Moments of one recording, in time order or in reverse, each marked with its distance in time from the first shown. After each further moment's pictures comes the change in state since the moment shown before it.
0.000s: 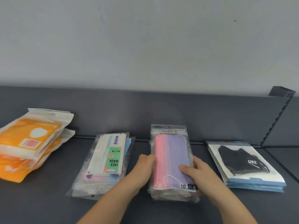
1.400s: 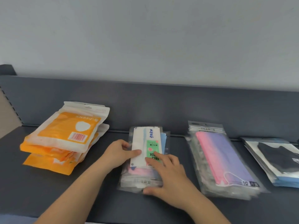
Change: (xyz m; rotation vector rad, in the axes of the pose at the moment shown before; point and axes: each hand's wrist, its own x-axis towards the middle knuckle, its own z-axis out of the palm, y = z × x) left_hand -0.010 -0.061 -0.189 0.145 0.203 0.027; right_hand -0.008 -0.046 0.192 -0.877 -0.210 -0.471
